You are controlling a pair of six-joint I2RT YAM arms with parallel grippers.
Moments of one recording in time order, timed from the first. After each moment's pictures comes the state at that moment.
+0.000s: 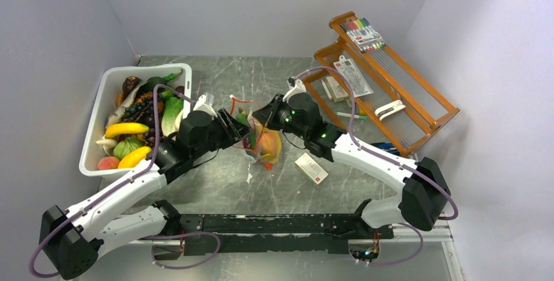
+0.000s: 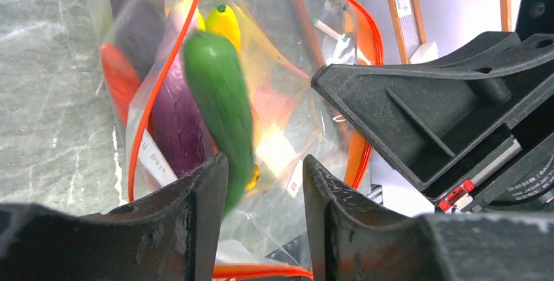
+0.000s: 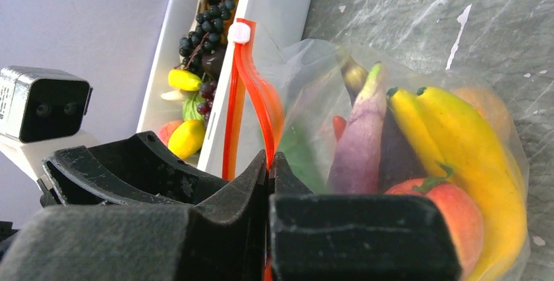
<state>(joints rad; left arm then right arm) -0.72 0.94 0.73 -0.18 -0.08 -1.00 0.83 1.36 0.97 0.12 0.05 0.85</state>
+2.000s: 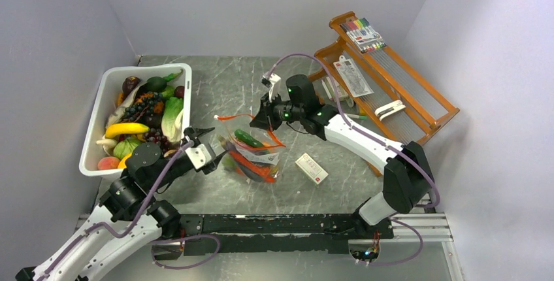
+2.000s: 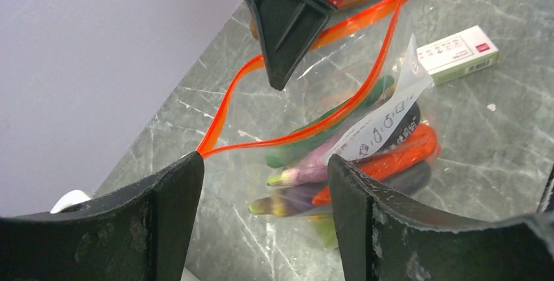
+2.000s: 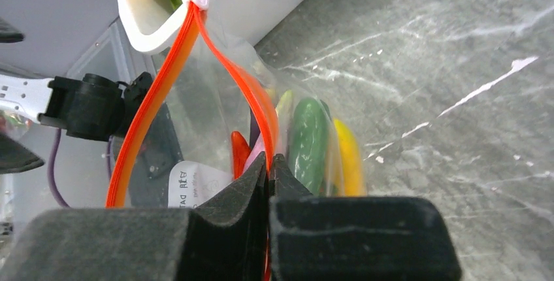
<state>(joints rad) -0.72 0.43 0.66 -0.32 0.17 0.45 0.69 1.53 1.16 -0.09 -0.57 0.24</state>
